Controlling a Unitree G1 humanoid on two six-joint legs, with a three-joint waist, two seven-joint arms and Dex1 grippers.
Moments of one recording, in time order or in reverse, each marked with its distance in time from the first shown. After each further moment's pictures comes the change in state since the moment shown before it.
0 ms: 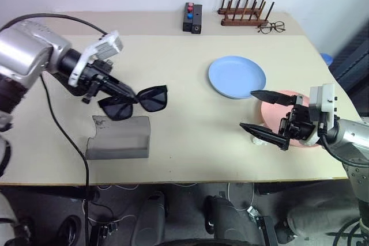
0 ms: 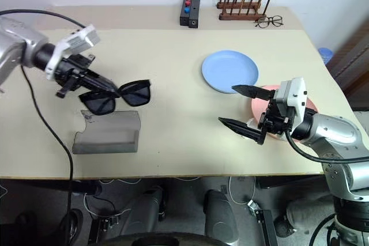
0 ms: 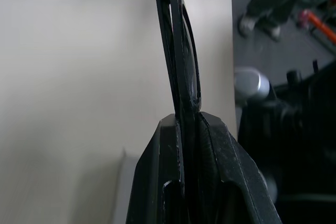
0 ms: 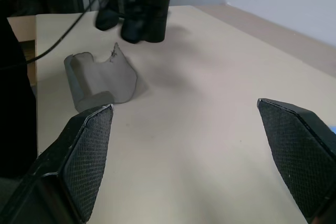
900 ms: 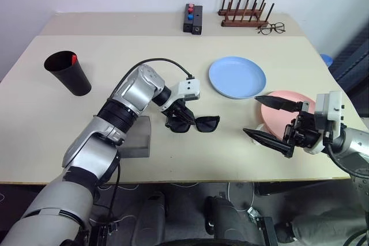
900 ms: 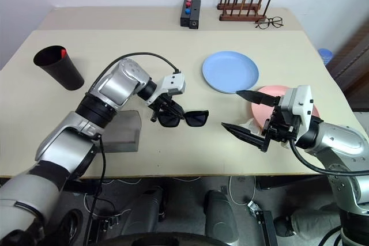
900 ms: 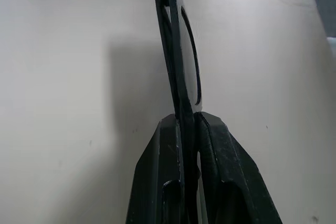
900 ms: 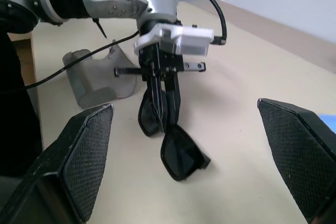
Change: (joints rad) left arm 0.180 -0.802 0.304 0.173 0.714 -0.099 0.090; right arm 0.090 -0.001 -0.058 -0.065 0.018 0.001 -0.034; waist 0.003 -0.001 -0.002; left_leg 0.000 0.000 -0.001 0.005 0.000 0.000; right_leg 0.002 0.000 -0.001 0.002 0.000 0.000
